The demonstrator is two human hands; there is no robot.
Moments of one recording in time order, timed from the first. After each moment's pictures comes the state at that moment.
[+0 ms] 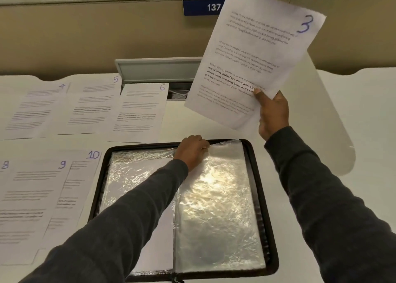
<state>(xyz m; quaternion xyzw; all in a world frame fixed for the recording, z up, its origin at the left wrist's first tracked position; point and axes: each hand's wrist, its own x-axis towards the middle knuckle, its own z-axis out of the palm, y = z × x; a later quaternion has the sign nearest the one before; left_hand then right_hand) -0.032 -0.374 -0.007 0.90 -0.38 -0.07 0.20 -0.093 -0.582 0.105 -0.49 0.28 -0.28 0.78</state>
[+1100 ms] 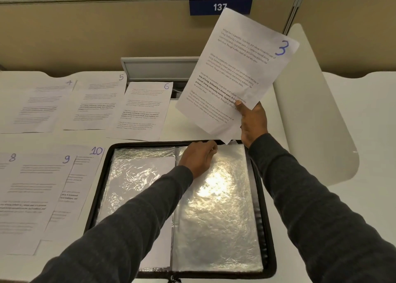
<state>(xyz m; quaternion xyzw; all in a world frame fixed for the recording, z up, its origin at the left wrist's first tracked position) -0.060 -0.376 -0.002 0.88 -0.40 -0.05 0.27 -0.073 -0.549 0.074 -0.50 0.29 -0.22 0.78</state>
